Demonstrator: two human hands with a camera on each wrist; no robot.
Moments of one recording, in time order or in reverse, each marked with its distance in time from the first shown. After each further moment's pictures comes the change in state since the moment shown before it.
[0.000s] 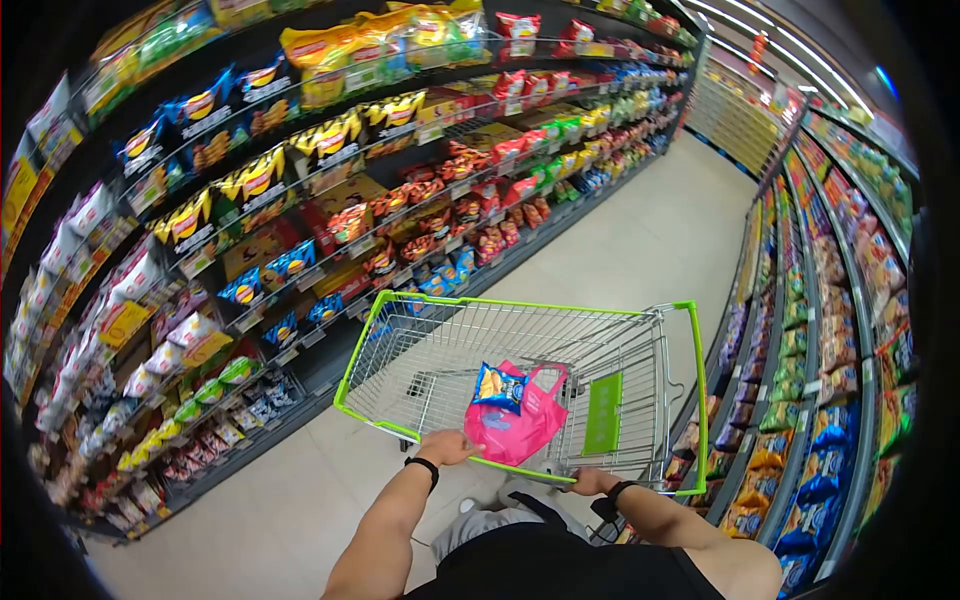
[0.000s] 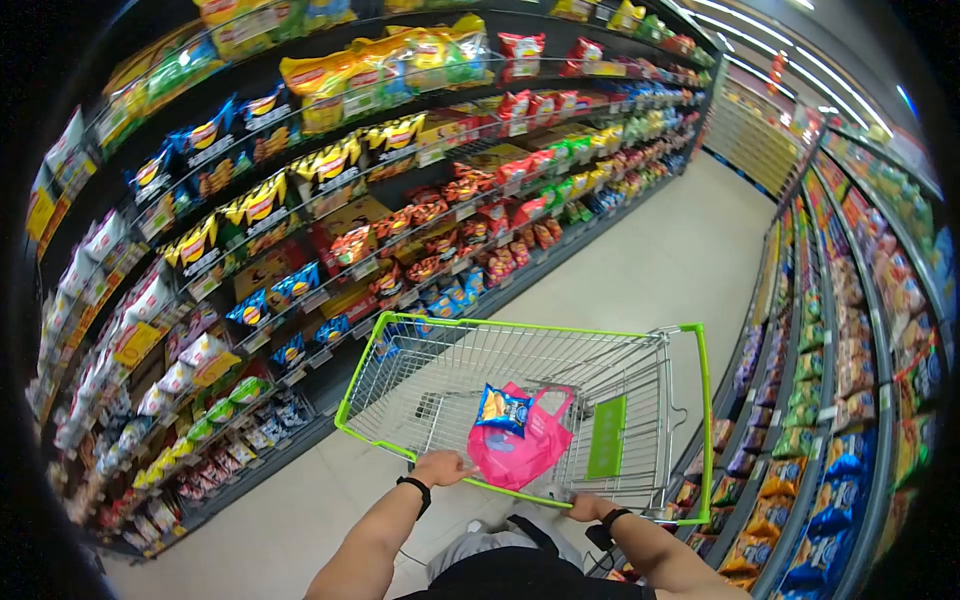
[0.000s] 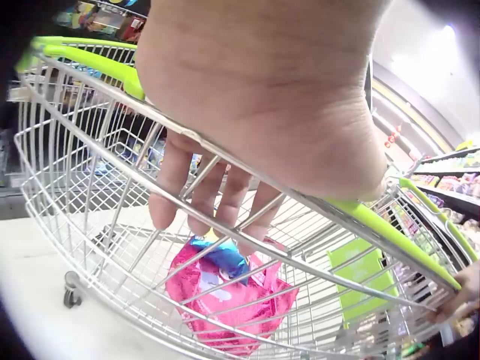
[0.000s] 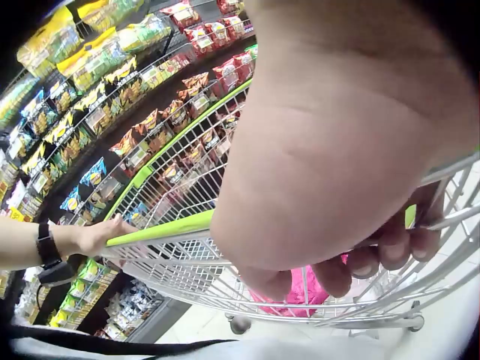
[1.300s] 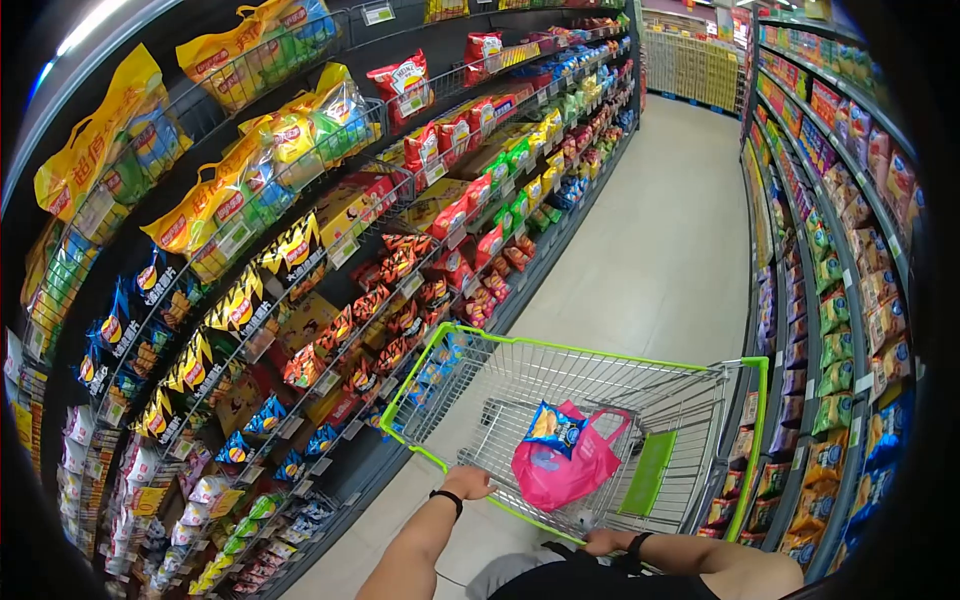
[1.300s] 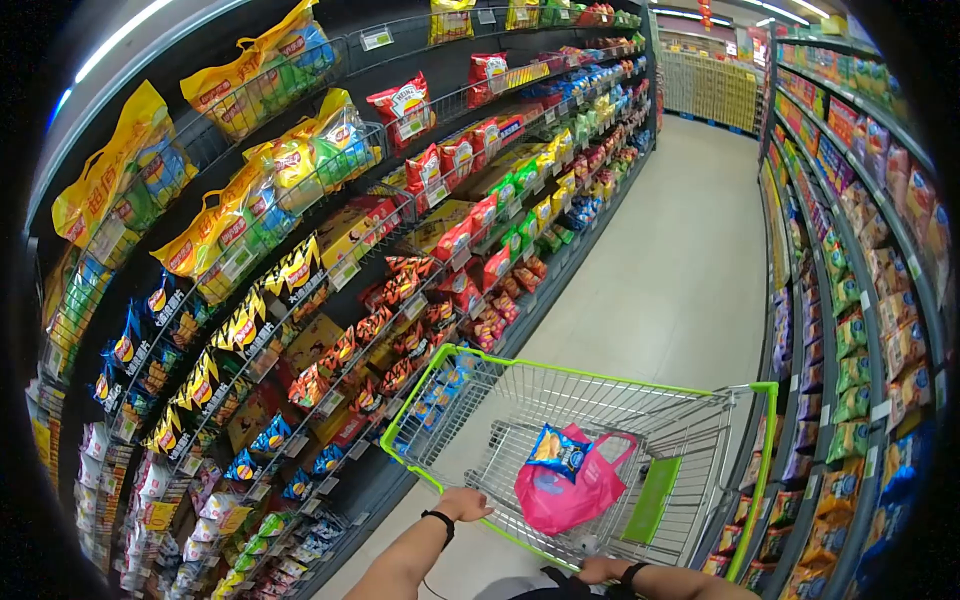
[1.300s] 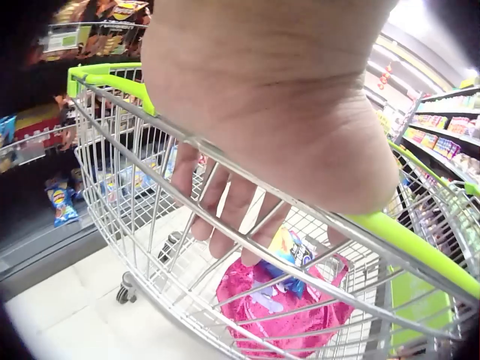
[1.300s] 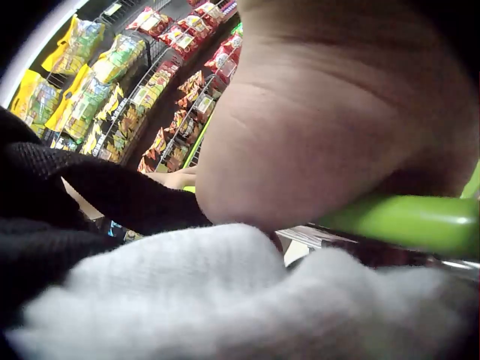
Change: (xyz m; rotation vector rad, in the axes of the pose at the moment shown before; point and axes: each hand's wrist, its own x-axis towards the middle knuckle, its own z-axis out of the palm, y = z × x) left_hand 0.226 0.044 -0.146 0.426 -0.193 0.039; right_hand 0.103 0.047 -0.050 0.263 -0.086 -0.229
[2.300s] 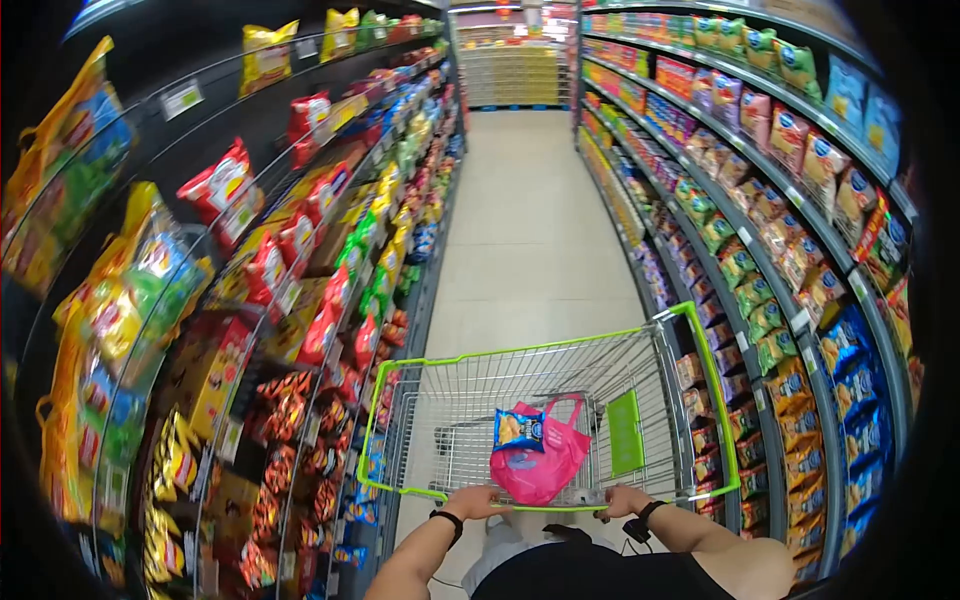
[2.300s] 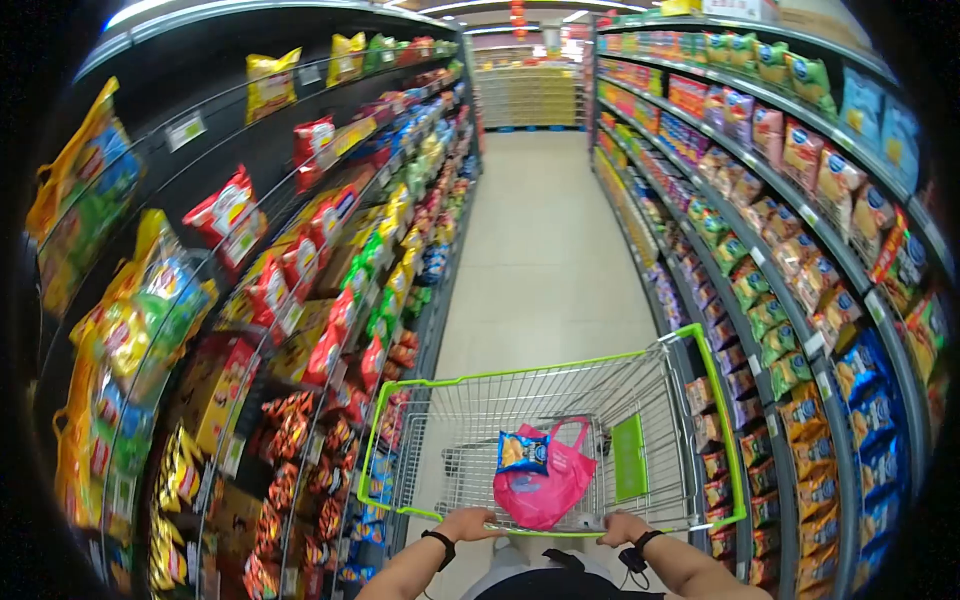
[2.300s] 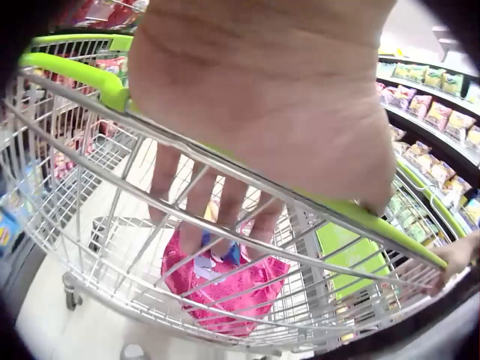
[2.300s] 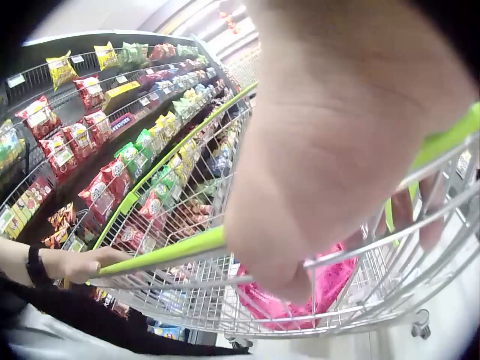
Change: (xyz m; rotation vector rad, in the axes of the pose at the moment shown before) left_hand 0.203 -0.017 -0.192 0.045 -0.029 0.621; right_hand -0.015 -0.010 -0.211 0.123 0.527 0.542
